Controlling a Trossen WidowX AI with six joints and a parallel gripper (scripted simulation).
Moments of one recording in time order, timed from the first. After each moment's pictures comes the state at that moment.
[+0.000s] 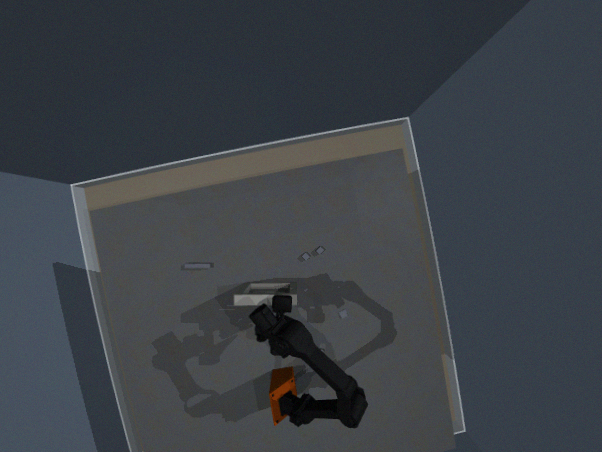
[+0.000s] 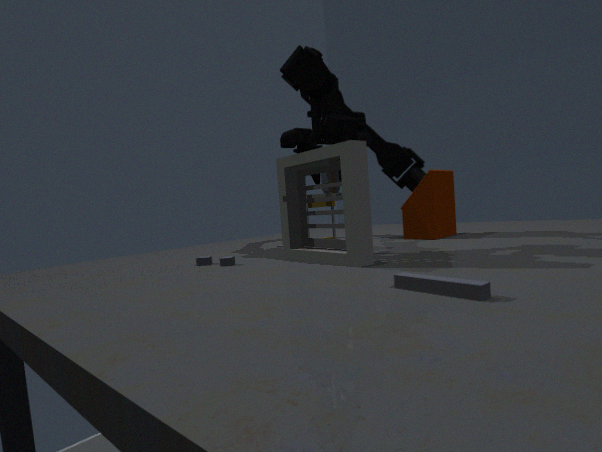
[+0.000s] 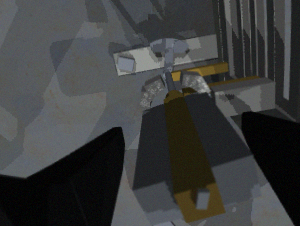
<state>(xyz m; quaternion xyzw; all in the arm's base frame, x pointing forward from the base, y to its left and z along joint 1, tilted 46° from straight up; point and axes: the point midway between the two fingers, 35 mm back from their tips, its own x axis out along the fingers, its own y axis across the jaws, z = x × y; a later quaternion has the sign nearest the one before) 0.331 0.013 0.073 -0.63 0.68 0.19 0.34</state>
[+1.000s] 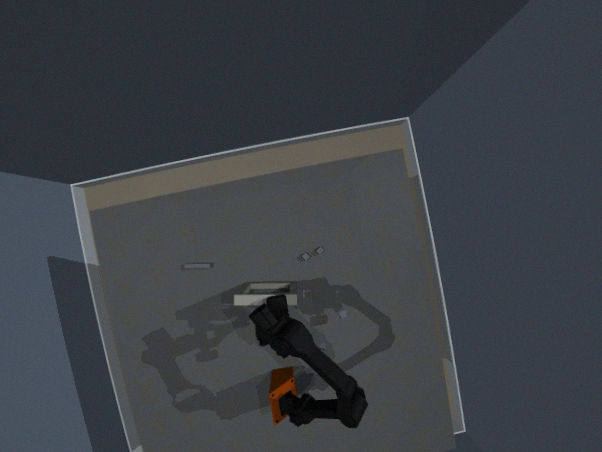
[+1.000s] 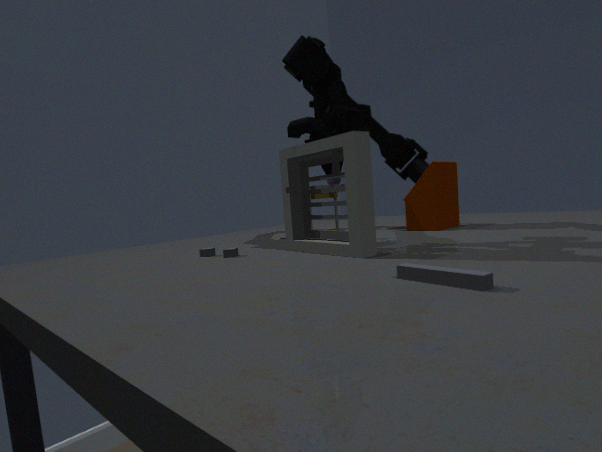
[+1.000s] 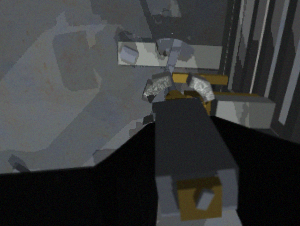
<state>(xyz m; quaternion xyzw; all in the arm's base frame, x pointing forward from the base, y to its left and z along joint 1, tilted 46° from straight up) 0.331 0.013 0.073 -0.66 0.65 0.27 0.26</state>
